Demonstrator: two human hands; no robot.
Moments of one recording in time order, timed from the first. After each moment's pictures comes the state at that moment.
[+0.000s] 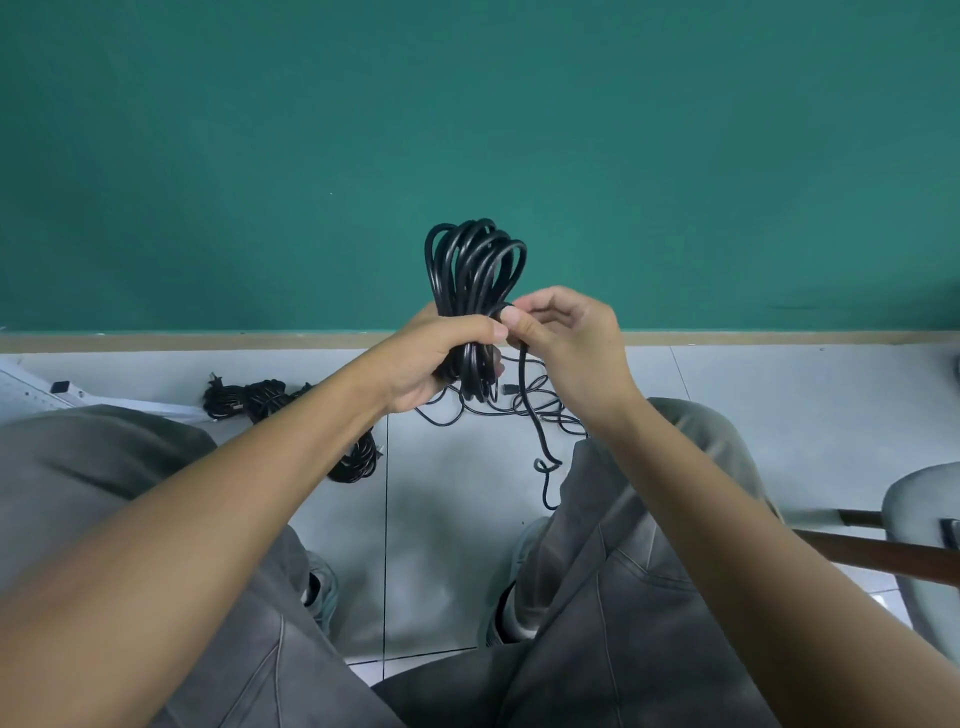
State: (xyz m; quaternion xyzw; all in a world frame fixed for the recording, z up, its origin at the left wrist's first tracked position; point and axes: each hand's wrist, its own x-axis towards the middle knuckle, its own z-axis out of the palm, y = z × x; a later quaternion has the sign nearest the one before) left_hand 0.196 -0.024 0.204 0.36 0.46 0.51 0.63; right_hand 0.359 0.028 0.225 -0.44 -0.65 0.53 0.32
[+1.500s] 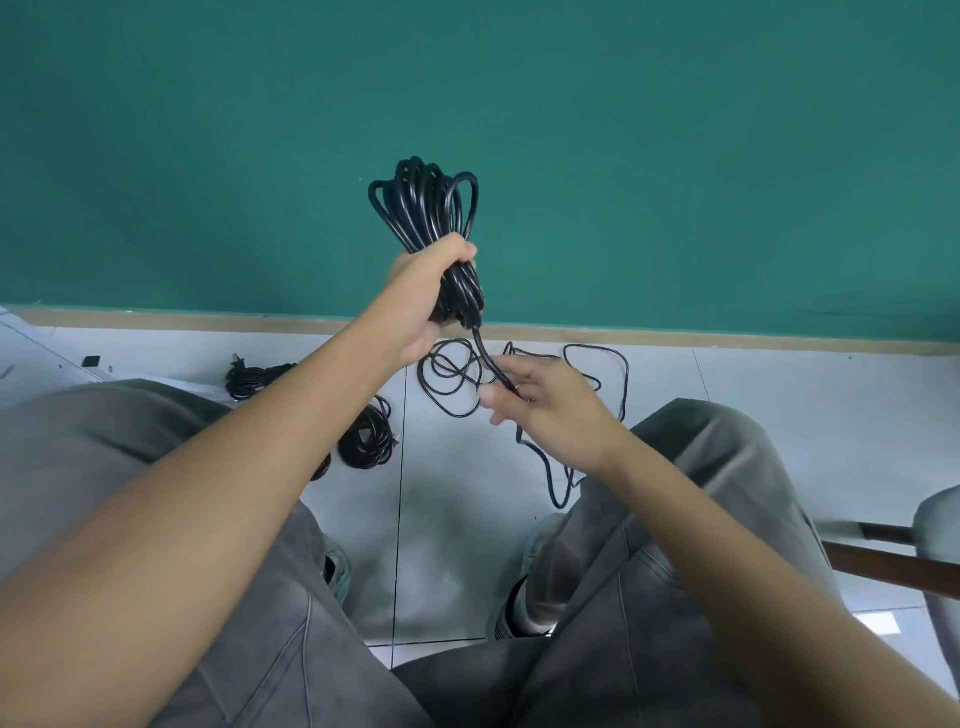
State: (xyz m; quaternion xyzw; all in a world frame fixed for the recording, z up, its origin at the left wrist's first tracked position) left_hand 0.162 -0.003 0.201 0.20 0.54 0.62 0.53; right_hand 0.356 -0.006 0.198 -0.39 -0.77 0.50 0.08
